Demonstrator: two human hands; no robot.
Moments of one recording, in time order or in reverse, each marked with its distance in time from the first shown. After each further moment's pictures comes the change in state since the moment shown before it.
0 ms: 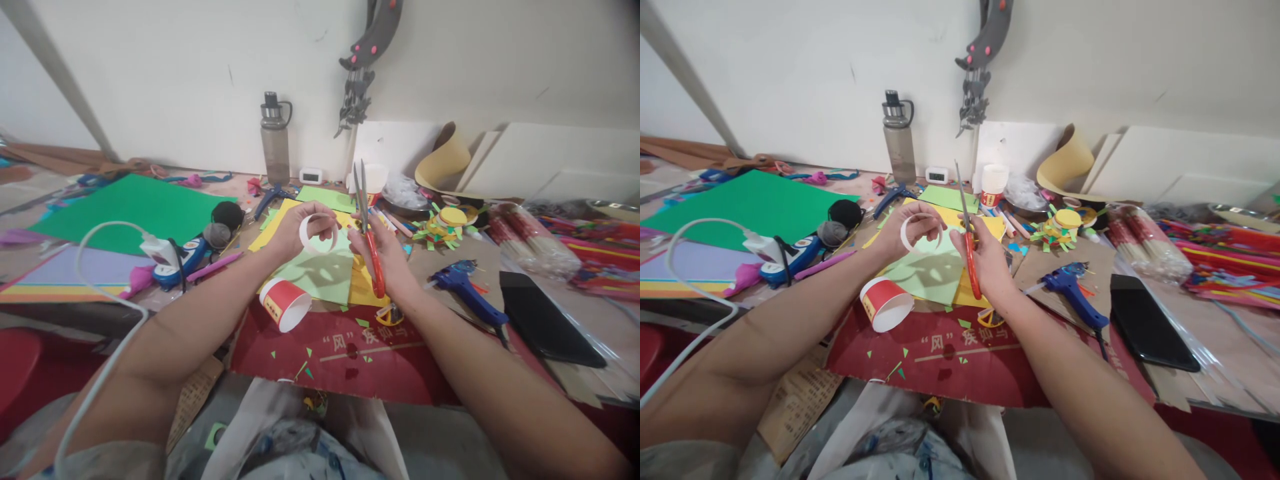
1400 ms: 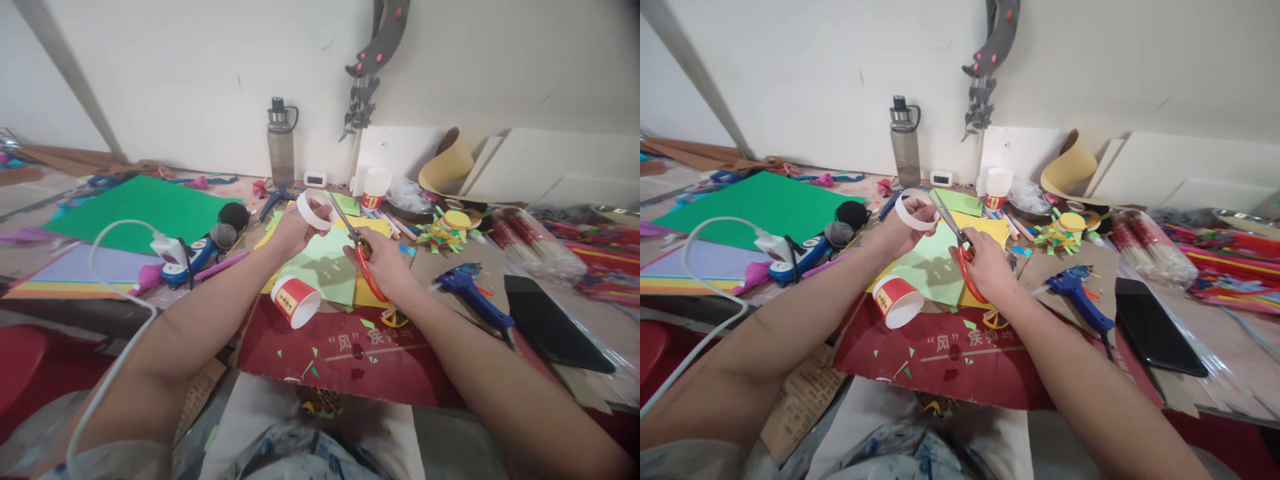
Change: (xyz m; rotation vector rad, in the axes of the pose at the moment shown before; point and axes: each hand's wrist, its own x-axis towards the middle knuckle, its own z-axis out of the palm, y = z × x) left_hand 0.006 0.005 -0.002 -0.249 0.147 -0.050; right_hand 0.001 0.006 -0.006 -0.595 -0.112 -0.233
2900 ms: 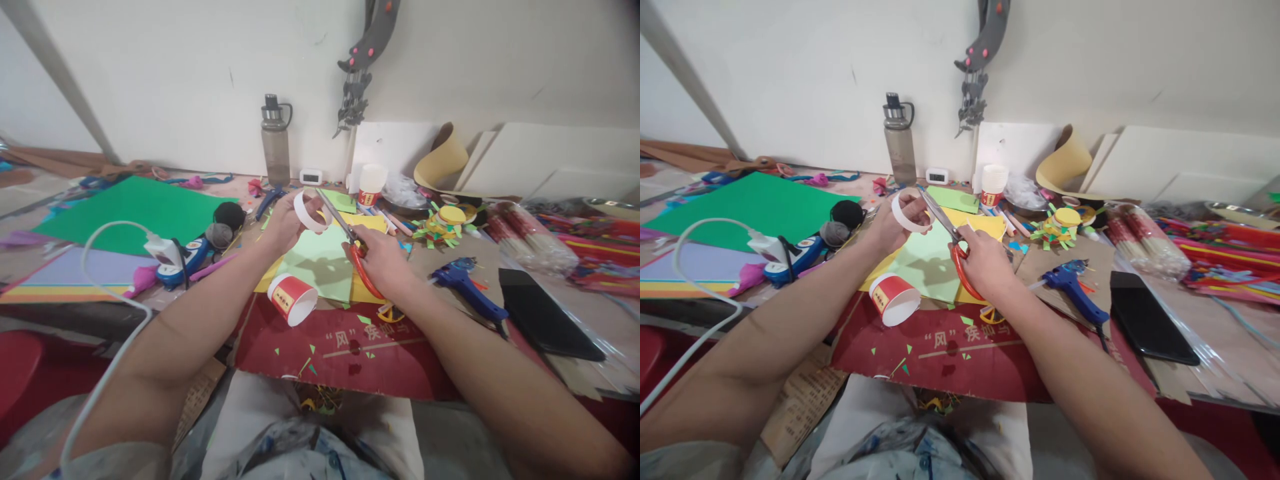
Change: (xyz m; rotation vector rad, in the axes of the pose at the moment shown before) left_hand -0.001 0.008 -0.002 0.158 -0.025 0.059; right_hand -0.001 -0.003 -0.005 -0.208 -0.049 0.017
